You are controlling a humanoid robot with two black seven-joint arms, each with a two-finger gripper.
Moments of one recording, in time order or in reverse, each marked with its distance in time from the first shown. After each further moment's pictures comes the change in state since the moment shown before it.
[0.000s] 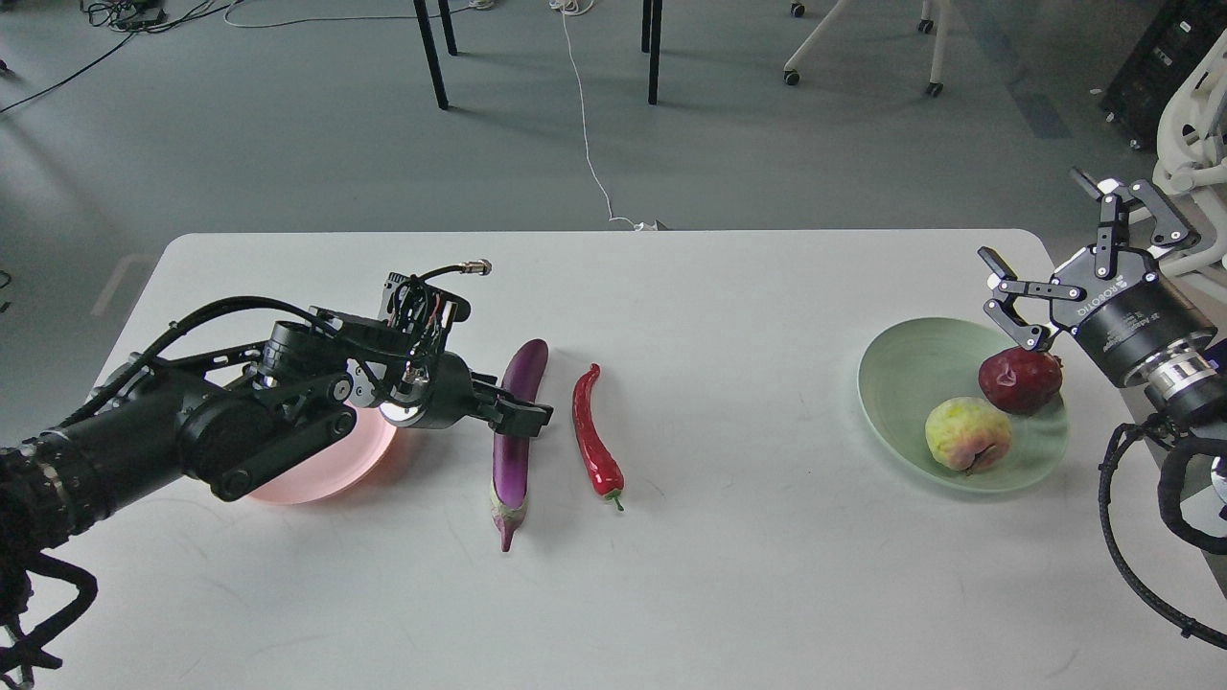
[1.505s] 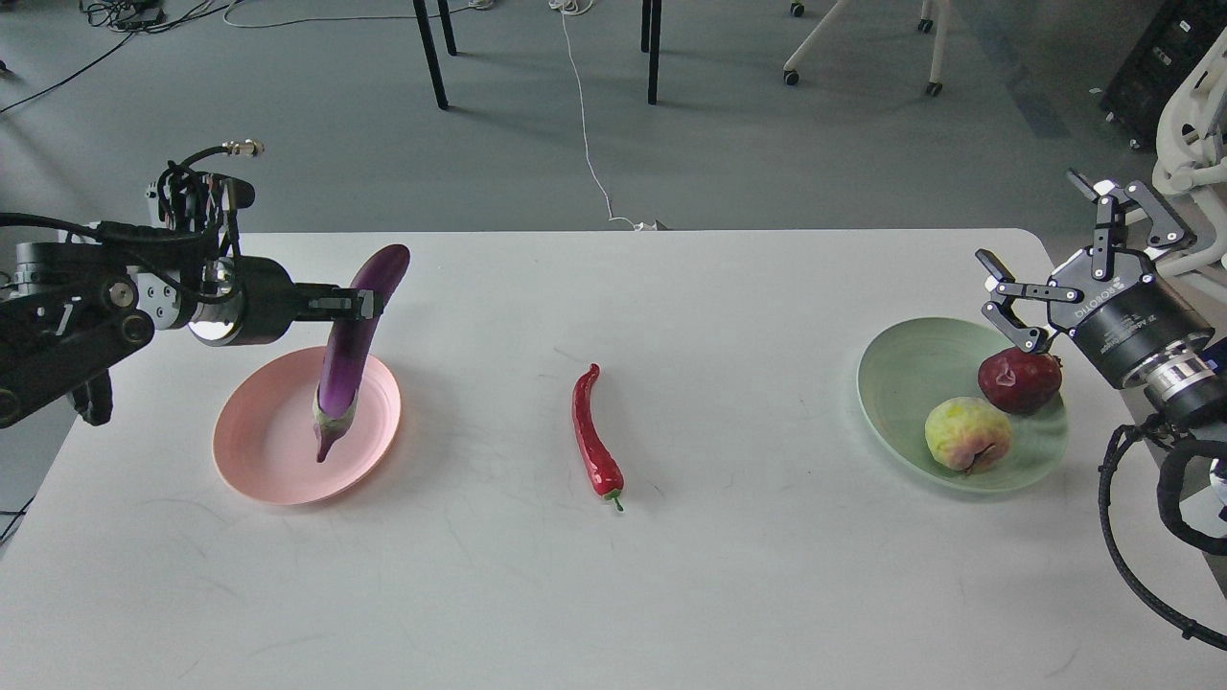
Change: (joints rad) left arm -0.097 0.436 0.052 -0.137 -0.363 0.000 0.075; right arm 0.000 0.001 -0.002 0.000 -0.017 -0.003 0.000
